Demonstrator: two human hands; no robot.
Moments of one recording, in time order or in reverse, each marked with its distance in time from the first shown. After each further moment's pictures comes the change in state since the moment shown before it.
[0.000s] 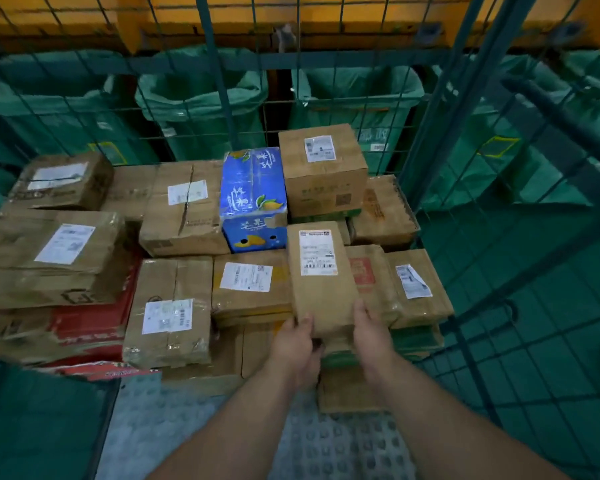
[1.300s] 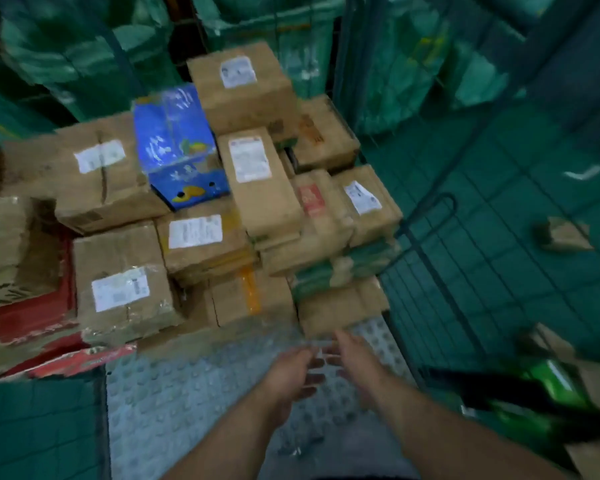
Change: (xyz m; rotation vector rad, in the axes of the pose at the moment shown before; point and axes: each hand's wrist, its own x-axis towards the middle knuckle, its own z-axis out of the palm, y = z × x) left_hand -0.068 -0.097 -0.066 0.769 -0.186 -0.282; right_hand -0.091 0.133 -0.043 -0.013 -0.151 0.270
